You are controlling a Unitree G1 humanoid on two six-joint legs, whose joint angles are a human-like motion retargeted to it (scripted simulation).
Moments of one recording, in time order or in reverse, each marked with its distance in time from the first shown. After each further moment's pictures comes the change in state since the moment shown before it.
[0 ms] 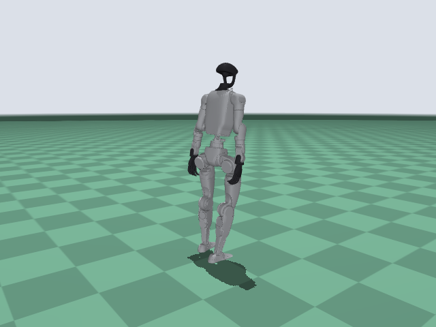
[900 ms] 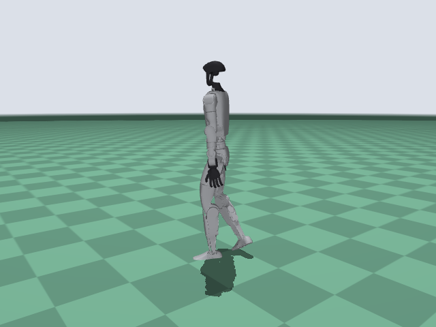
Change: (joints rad) left arm -0.004 0.001 0.022 0.140 0.034 0.001 0.069; right arm 0.061 -0.047 -0.047 -0.162 -0.111 -0.104 0.100; waist 0.076 0.019 -0.092; left_leg 0.066 0.041 0.256 0.015 -0.101 0.070; right_leg 0.082 -0.159 -0.382 0.530 0.051 0.292
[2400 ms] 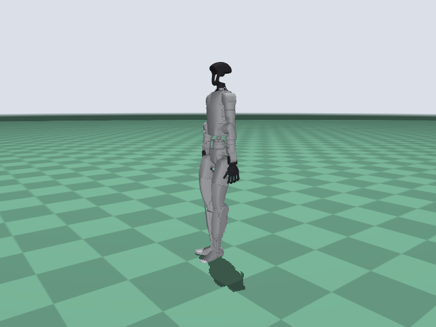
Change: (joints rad) left arm -0.017 -0.086 -0.073 0.057 0.035 0.009 -0.038; right arm 0.011 0.043 0.044 0.163 -0.064 0.050 -0.063; waist 0.020 0.000 -0.062; left_leg 0.076 -0.141 0.012 -0.125 0.069 0.026; right_leg -0.031 0.201 0.276 -0.679 -0.129 -0.255
